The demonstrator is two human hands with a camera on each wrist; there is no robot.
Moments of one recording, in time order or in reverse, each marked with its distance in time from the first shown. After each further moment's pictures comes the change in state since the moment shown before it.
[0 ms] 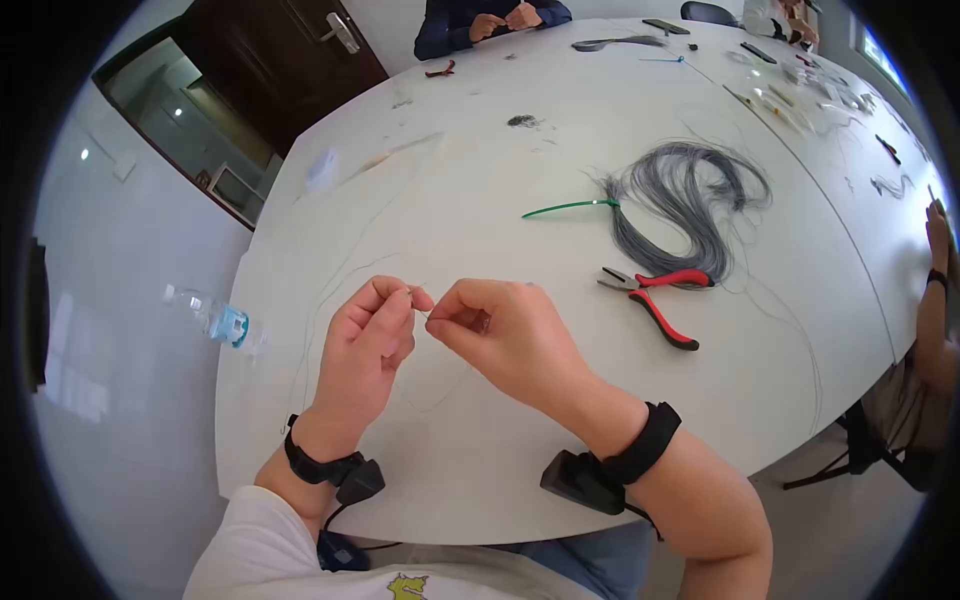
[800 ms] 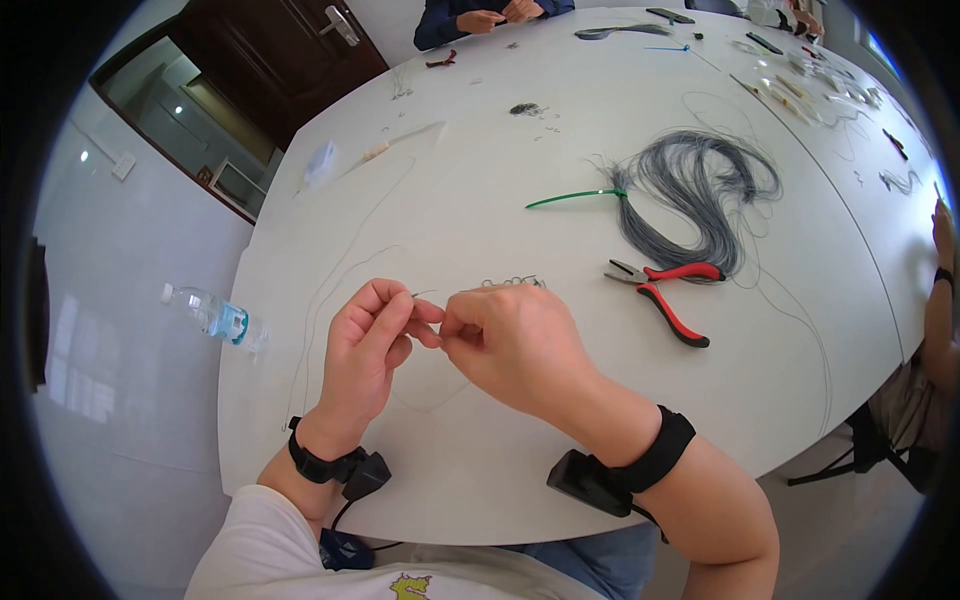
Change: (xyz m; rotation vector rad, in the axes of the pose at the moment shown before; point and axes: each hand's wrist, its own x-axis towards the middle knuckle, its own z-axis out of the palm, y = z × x) left_hand 0.002 -0.013 -0.003 -0.013 0.036 -0.021; right_hand -0.003 0.004 0.000 -0.319 0.043 -0.160
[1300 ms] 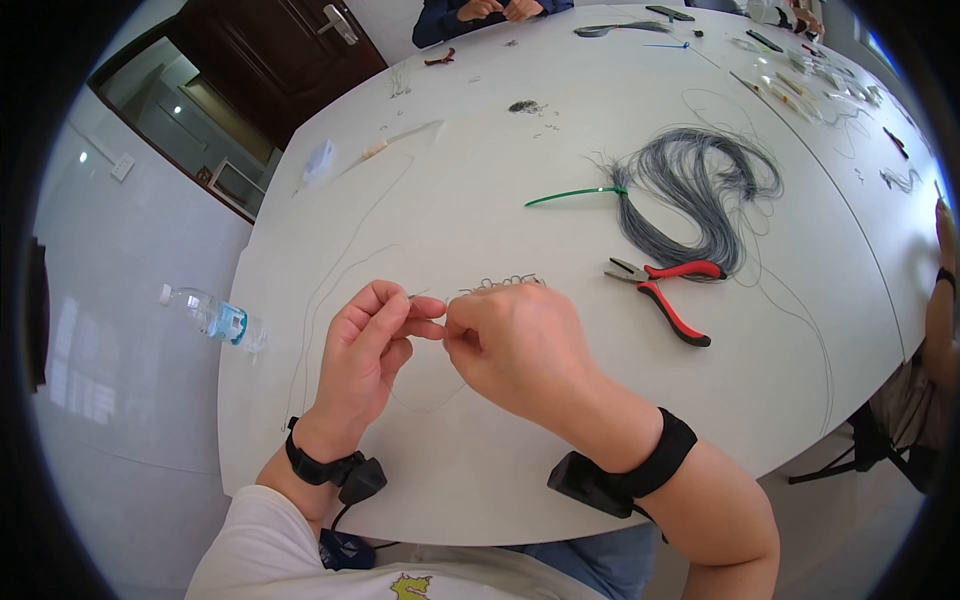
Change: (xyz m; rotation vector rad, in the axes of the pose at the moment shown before) left_hand -0.003 0.004 0.001 -0.080 -0.006 -0.051; right_hand -0.003 0.000 0.001 -0.146 0.054 -0.065
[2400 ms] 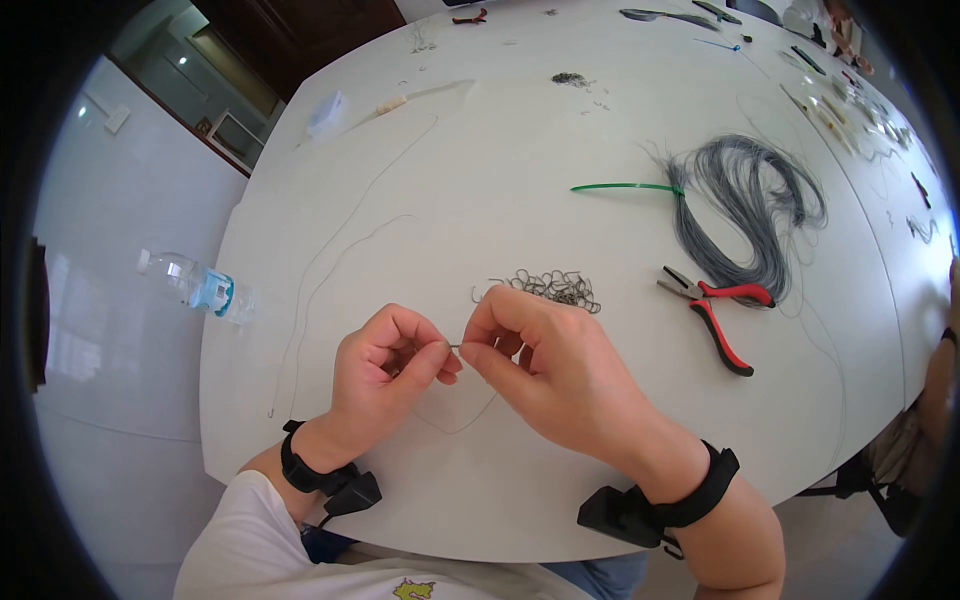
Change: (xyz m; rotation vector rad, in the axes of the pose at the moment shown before) left_hand -0.013 -0.035 -0.024 0.359 -0.018 0.130; right_hand 0.005 -0.001 -0.001 0.416 -0.265 0.264
